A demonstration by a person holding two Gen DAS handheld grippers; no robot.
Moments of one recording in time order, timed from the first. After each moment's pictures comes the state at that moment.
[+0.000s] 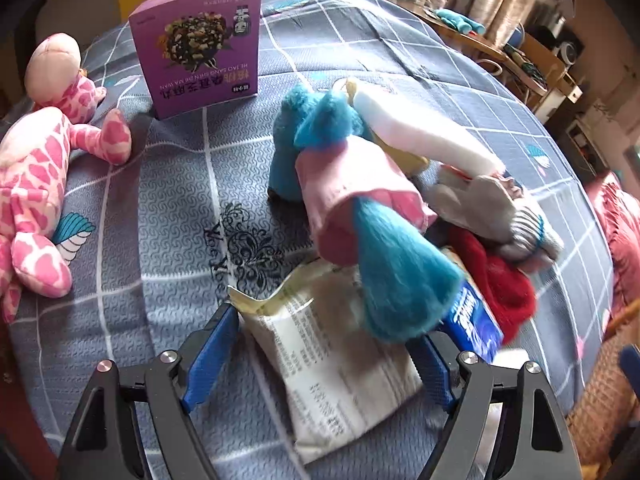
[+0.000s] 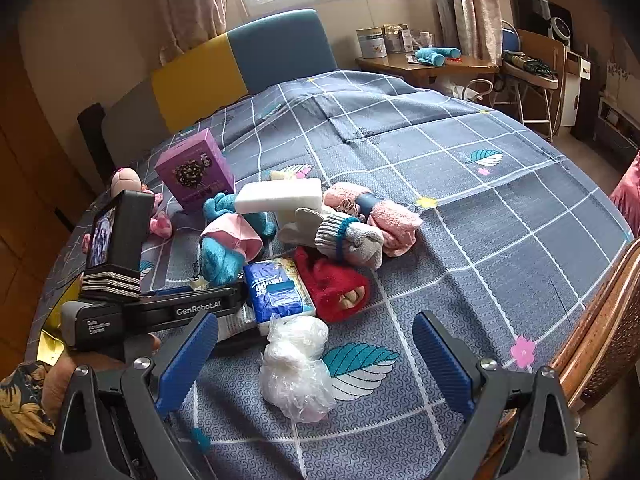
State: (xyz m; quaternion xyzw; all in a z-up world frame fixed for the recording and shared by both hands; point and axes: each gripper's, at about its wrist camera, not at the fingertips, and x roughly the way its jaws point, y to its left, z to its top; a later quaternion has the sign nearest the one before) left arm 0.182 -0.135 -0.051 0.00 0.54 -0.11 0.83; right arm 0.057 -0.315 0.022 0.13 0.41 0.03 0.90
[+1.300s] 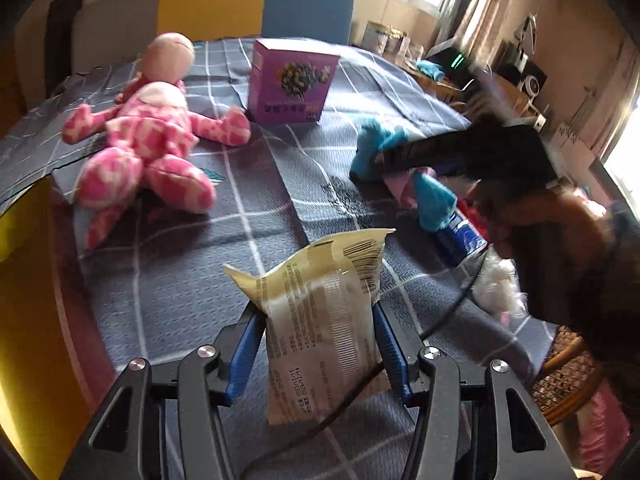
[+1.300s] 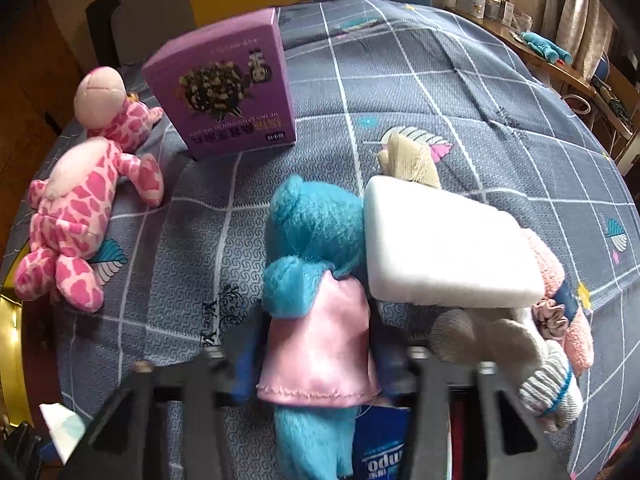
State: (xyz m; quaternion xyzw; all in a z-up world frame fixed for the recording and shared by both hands) left arm 0.061 -0.003 -0.015 -0.04 0.46 -0.16 0.88; right arm 0.237 -0.197 -0.054 0.01 0.54 0.08 0.83
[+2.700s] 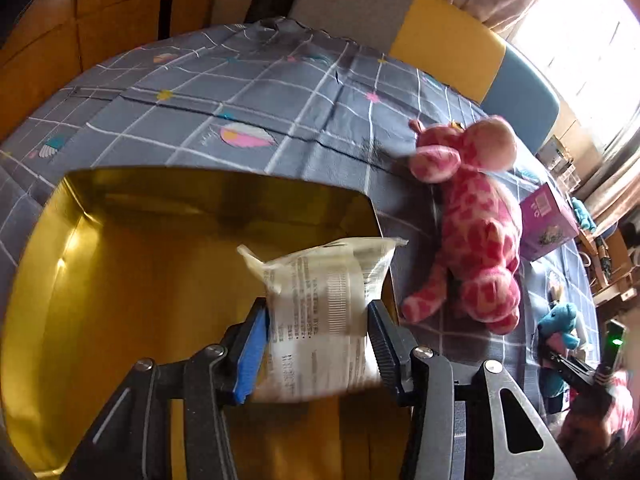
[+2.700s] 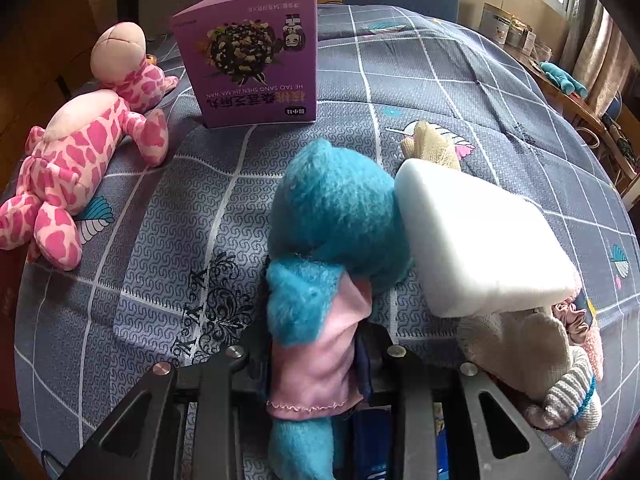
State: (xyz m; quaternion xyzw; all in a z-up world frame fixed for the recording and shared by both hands) left arm 0.099 0.242 -0.014 -0.22 0.45 0.10 0.86; right arm 0.215 -0.184 -0.073 -0.05 0.52 0.11 0.85
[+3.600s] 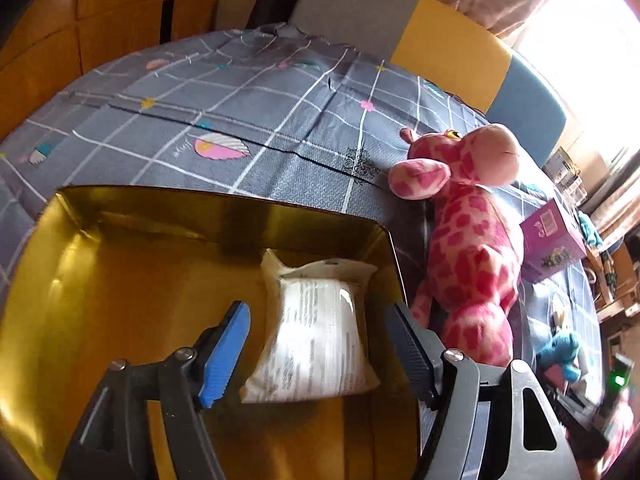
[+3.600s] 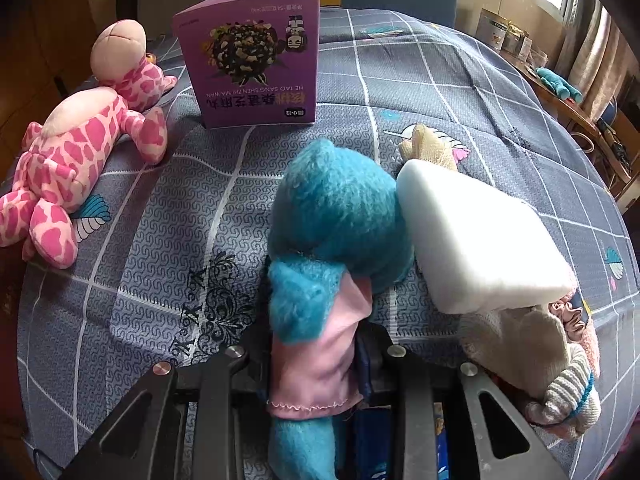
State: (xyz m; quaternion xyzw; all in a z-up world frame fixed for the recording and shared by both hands) left arm 0.138 0.216 -0.017 -0.22 0.43 0.12 0.86; right arm 0.213 -0.182 -0.074 -0.06 0.51 0.10 0.85
